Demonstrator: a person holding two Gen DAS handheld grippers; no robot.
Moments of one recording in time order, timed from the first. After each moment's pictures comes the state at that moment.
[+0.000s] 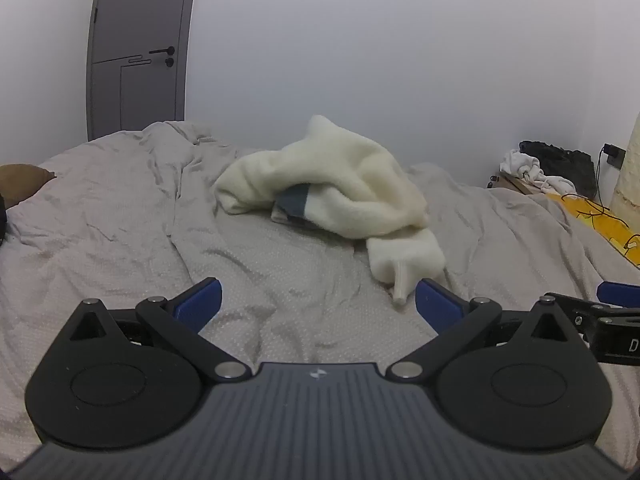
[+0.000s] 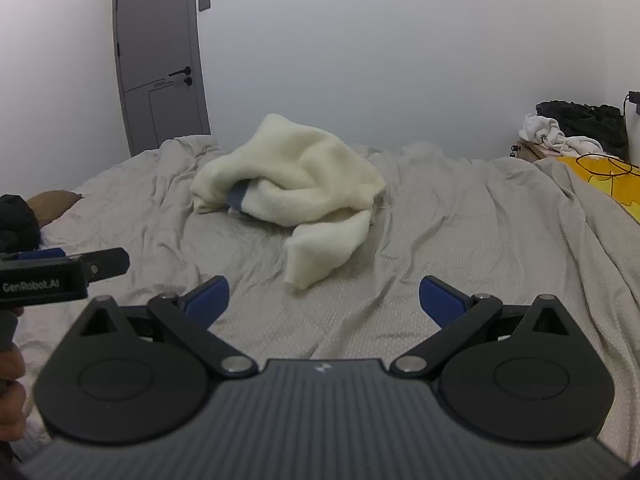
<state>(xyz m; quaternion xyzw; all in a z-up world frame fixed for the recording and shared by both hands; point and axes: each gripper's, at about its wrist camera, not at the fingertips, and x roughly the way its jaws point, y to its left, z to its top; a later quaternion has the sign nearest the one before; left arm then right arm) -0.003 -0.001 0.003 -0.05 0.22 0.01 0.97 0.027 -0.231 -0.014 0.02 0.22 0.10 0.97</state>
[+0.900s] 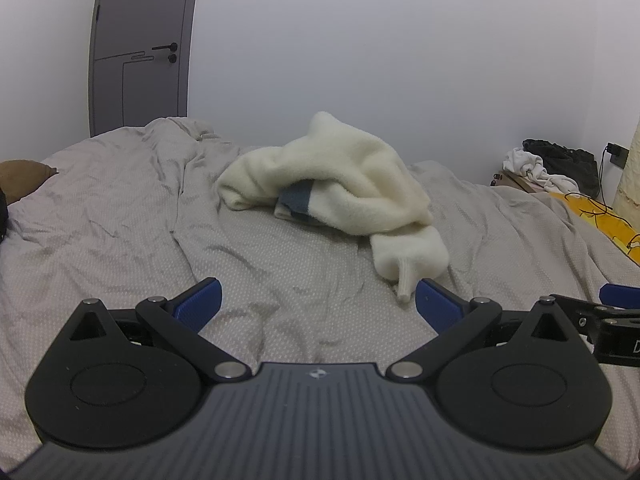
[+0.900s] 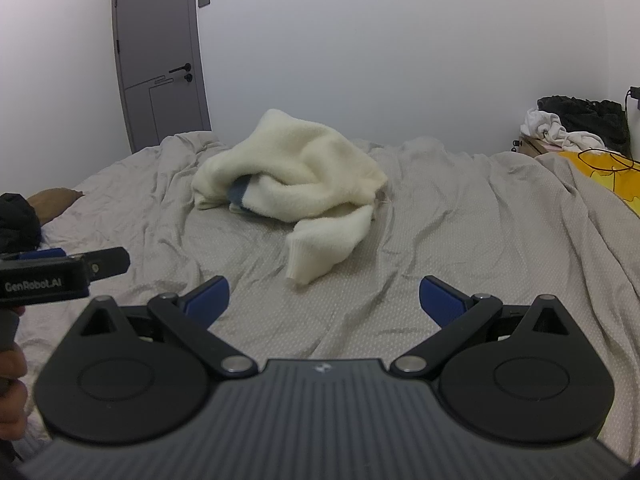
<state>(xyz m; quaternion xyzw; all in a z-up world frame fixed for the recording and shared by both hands) -0.001 0.005 -0.001 -0.05 0.22 0.01 0.97 0.029 -0.231 -0.020 0.02 0.22 0.10 0.97</state>
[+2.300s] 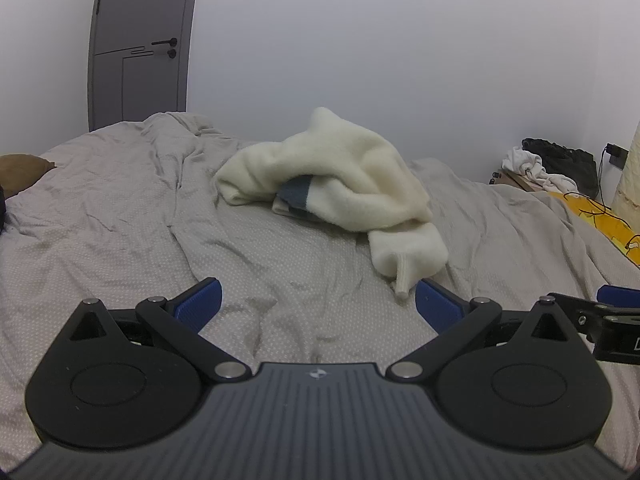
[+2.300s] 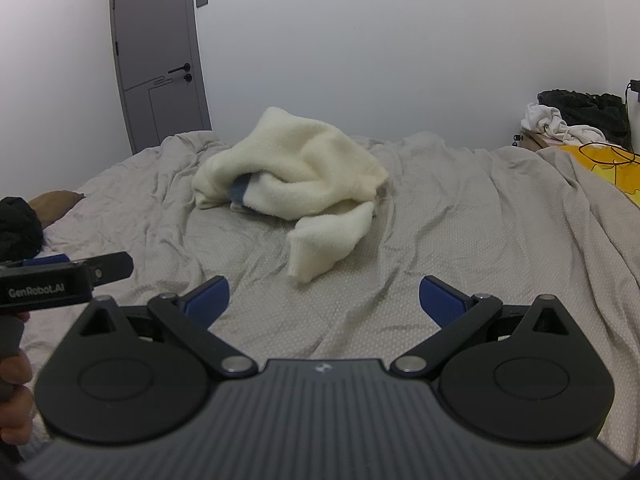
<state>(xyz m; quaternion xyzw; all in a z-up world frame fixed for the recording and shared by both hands) 0.003 0.007 -0.006 -0.06 0.23 0.01 0.97 0.029 -0.232 -0.020 0.03 0.23 0.10 0.97</state>
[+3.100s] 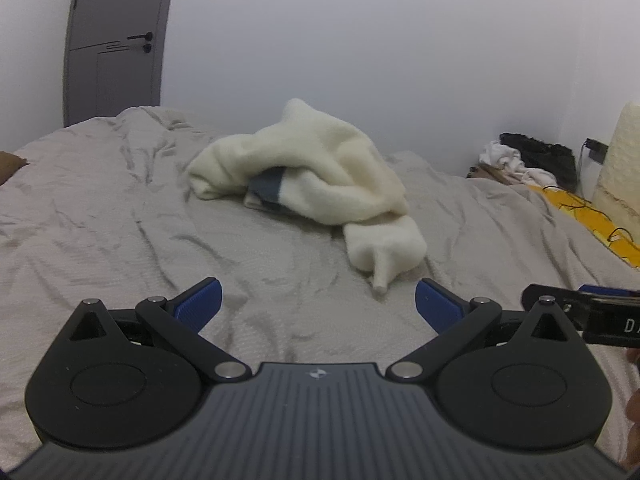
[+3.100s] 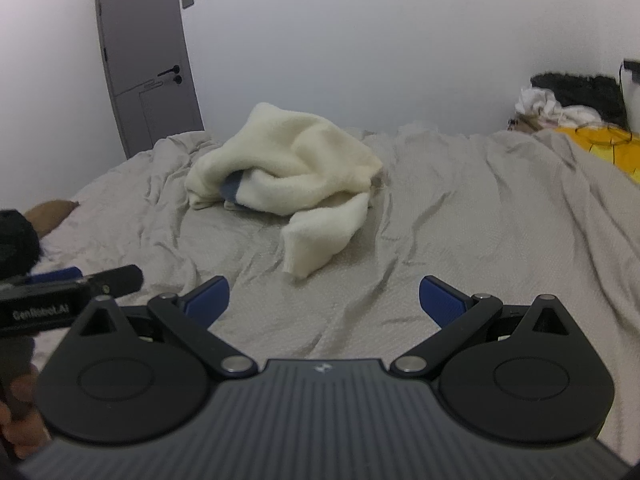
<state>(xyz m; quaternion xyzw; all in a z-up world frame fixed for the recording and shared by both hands) 0.019 -0.001 -0.021 -0.06 0.23 -0.04 0.97 0.040 -0.237 -0.028 0.06 0.24 0.10 0.96</state>
